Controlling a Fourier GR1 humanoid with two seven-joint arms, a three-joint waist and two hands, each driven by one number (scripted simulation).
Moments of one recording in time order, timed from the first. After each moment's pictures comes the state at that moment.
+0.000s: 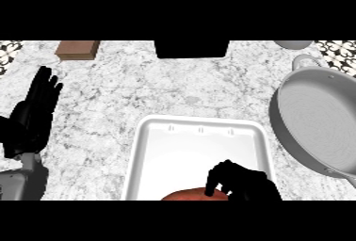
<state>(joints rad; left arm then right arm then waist) -0.18 0.24 0.12 -1.64 0.10 0.15 0.22 0.08 -0.01 0.73 -2.18 1.22 0.11 0.70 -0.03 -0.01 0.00</state>
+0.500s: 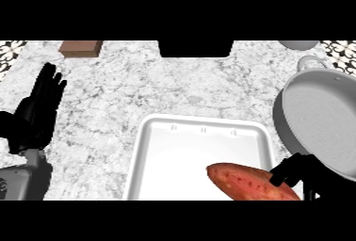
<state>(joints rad) -0.20 0.22 0.11 -1.63 0.09 0.15 0.23 0.07 -0.04 0.54 -2.40 1.33 0.10 0.76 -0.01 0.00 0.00</state>
